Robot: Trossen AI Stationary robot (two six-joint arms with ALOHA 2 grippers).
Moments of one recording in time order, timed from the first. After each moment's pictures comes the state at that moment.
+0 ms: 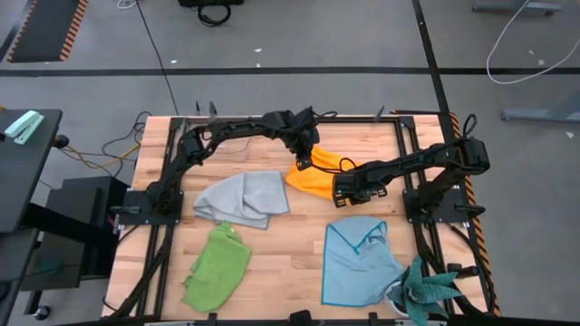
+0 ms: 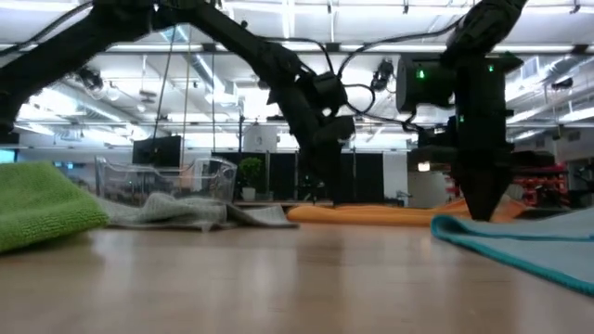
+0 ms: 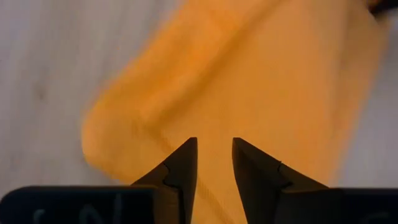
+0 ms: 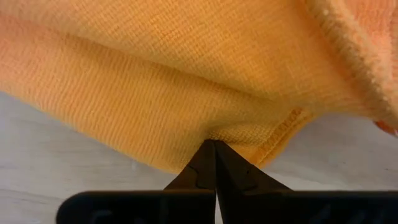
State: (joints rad) left arm 0.42 2.29 1.89 -0.68 0.23 0.12; right arm -0.07 1.56 0.76 -0.74 0.07 1.29
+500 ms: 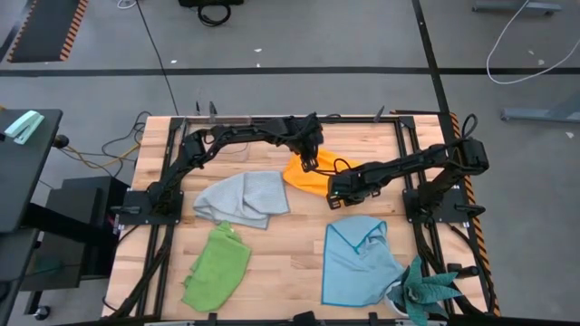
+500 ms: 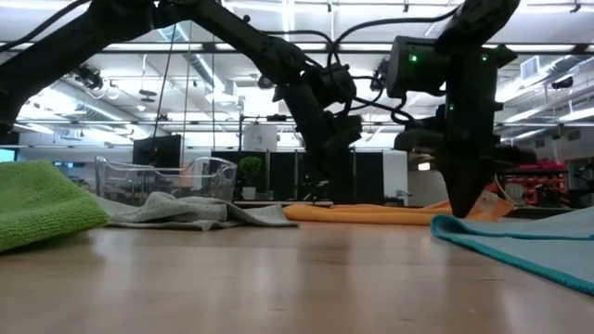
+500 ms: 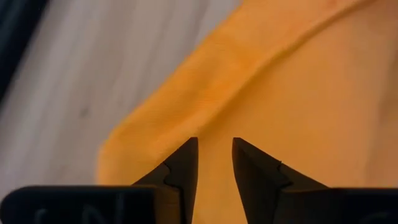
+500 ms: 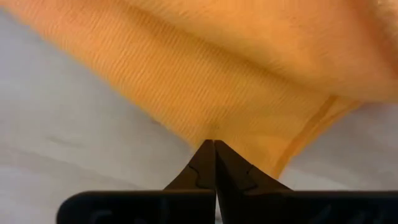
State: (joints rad) left arm 0.37 2.30 1.88 -0.60 0.02 0.07; right arm -0.03 1.56 0.82 -0.71 0.06 1.25
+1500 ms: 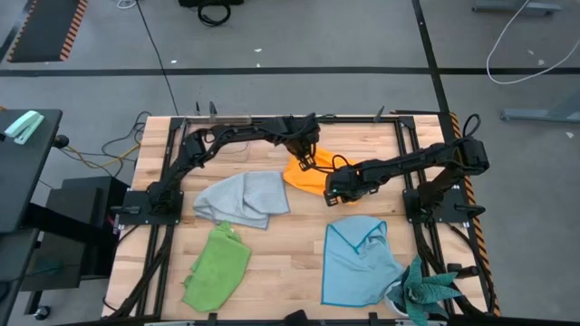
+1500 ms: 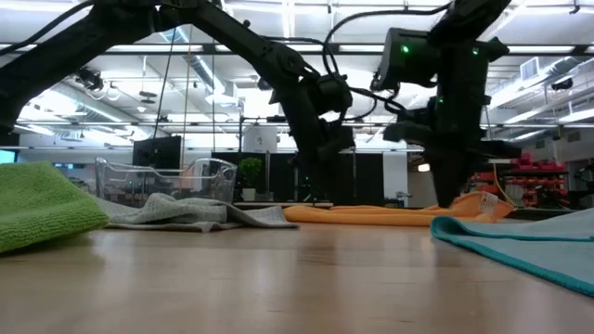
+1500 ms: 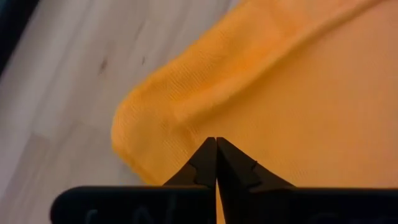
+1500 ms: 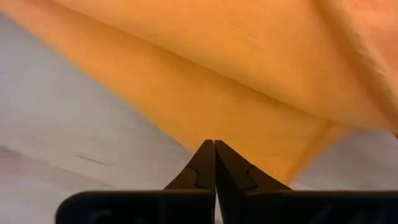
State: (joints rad) left arm 0.39 2.30 1.88 -0.69 0.01 -0.03; right arm -0.04 1.56 0.87 -0.73 0.12 1.25
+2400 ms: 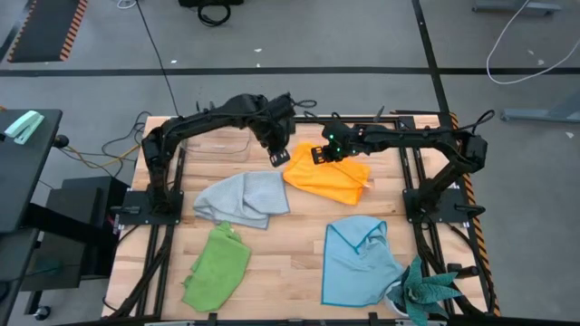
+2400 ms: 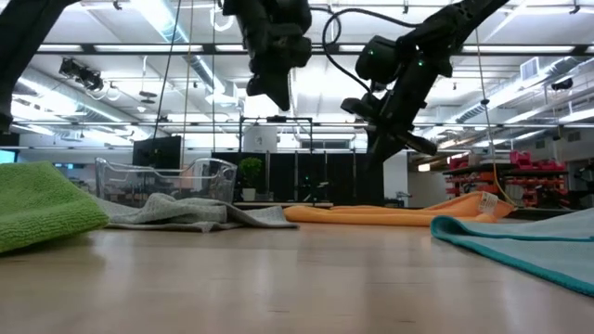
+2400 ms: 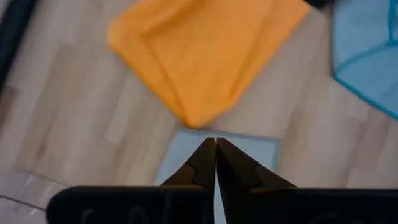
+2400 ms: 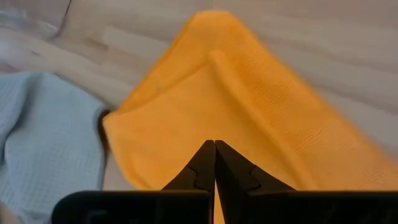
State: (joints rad) left arm 0.37 1.92 1.88 -1.17 0.15 -0.02; right arm -0.42 1.56 1.01 -0.47 0.01 0.83
